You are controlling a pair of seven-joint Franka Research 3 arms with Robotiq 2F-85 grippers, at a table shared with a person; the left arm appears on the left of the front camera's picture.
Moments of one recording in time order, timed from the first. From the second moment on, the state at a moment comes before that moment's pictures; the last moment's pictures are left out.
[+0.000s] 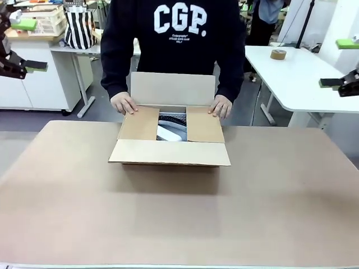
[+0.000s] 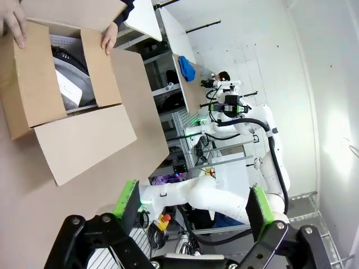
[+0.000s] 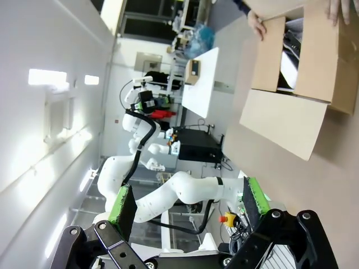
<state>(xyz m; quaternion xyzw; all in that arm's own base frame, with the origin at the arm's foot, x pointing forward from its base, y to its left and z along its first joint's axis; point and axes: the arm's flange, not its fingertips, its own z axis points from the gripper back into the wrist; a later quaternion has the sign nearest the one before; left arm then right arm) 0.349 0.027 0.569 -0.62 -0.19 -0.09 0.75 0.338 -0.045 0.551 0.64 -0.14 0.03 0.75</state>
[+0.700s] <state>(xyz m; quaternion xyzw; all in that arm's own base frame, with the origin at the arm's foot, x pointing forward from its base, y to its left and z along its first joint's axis) 0.348 0.027 0.570 -0.62 -0.19 -0.09 0.75 0.338 -0.044 0.551 0.64 -0.14 0.03 0.75</state>
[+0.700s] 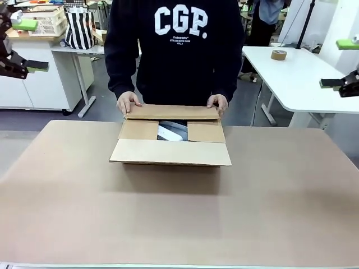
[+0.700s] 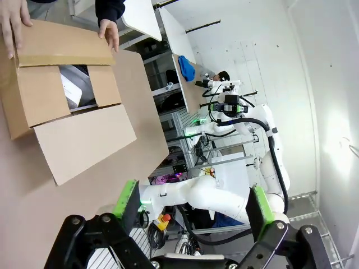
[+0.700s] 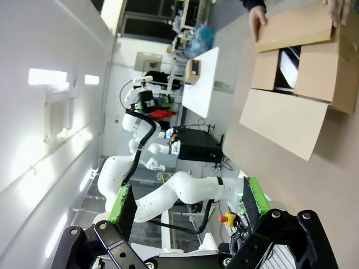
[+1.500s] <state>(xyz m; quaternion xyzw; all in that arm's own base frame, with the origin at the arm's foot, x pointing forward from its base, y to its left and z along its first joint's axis) 0.348 0.027 0.570 -0.62 -0.19 -0.09 0.75 0.338 -0.045 0.551 0.64 -0.14 0.03 0.75</state>
